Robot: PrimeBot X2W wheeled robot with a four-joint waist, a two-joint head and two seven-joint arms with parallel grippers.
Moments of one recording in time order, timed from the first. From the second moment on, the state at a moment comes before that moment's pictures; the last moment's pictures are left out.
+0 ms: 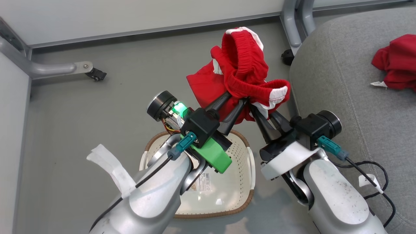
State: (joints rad) left arm -0.64 0.06 -0.73 0.35 -0.24 -0.13 -0.26; right arm -0.43 -0.09 0.40 0.22 0.23 0.13 -0.26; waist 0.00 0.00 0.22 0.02
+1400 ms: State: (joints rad) left arm -0.64 0.06 -0.73 0.38 -0.24 -0.13 -0.26; right arm -0.42 -0.09 0.33 0.22 0.26 0.13 -0.26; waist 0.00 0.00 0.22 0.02
